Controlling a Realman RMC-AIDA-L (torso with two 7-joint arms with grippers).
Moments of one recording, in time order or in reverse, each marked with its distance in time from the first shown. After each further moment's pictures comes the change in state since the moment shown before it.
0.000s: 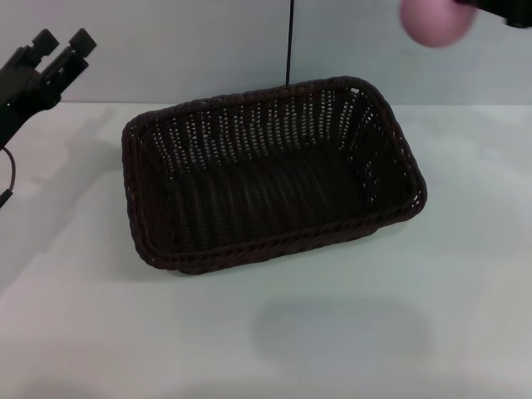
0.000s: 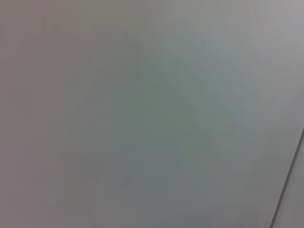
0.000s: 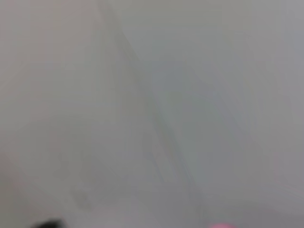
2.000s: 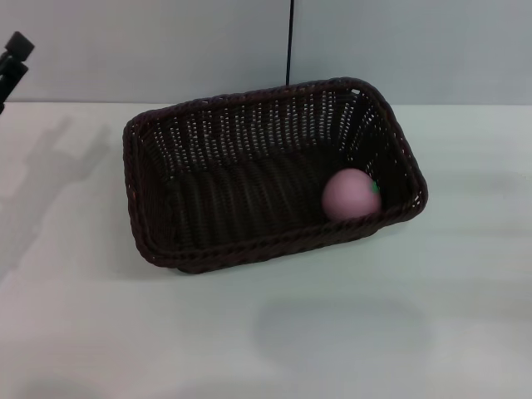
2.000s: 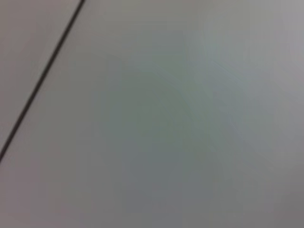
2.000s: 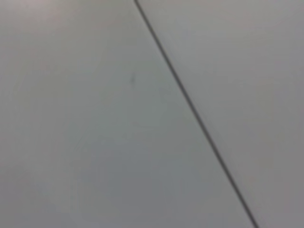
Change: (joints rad) left arm 0.049 -0.005 -0.147 -0.051 -0.002 0.100 0.051; right arm -0.266 0.070 0.069 0.776 1.087 -0.109 -1.104
